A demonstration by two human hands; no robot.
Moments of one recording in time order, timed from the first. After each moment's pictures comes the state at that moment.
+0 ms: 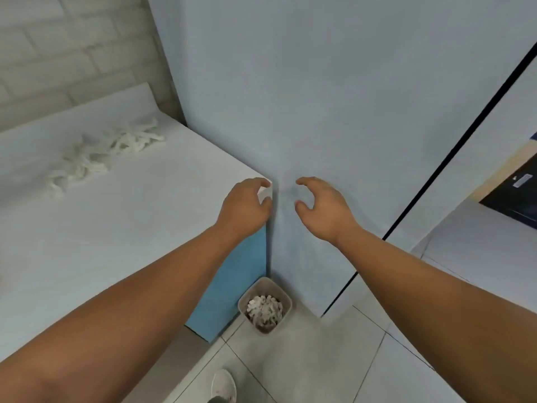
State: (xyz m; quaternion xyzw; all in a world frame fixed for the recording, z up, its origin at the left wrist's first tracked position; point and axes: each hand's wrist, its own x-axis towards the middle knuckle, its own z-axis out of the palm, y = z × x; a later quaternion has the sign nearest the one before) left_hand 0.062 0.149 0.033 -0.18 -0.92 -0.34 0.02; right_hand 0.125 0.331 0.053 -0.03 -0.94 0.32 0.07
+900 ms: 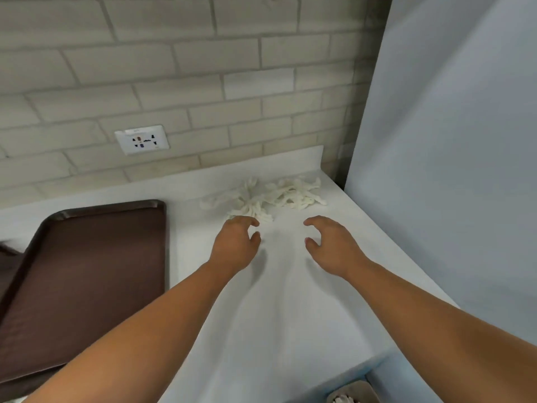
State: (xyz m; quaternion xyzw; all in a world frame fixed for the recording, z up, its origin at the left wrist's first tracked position) left_hand -0.043 -0.206 0.048 0.07 -0.95 -0.27 0.12; right_hand -0.078 0.025 0.077 0.21 -0.93 0.30 -0.02
